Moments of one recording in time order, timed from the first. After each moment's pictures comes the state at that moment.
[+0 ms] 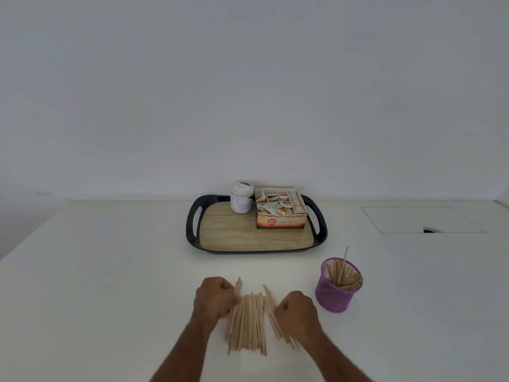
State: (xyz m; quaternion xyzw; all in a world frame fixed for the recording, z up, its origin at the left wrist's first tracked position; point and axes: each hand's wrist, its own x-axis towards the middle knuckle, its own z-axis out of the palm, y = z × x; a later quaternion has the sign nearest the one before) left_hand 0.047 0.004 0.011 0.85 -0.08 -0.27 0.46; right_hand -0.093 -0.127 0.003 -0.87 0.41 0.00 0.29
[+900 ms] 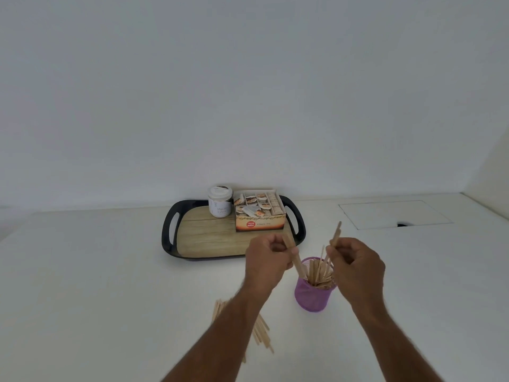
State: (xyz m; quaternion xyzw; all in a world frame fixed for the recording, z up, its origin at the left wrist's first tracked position) left_hand -0.032 -0.110 0.104 0.65 -0.25 -0.28 0.66; right_hand -0.168 -0.207 0.106 -0.72 0.41 -0.44 0.34
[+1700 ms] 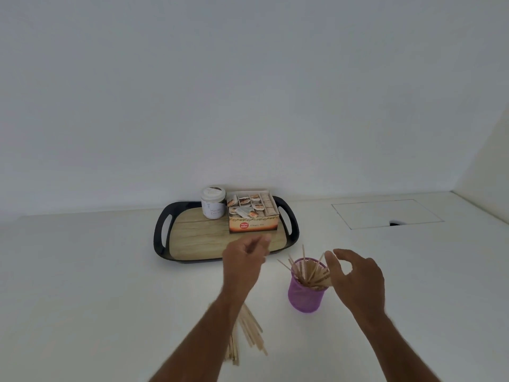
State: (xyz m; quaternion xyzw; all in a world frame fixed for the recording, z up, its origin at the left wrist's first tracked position) left_hand -0.008 -0.103 0.080 0.67 -0.26 -0.17 0.68; right_hand -0.186 -0.235 0.070 -0.78 0.45 -0.40 0.18
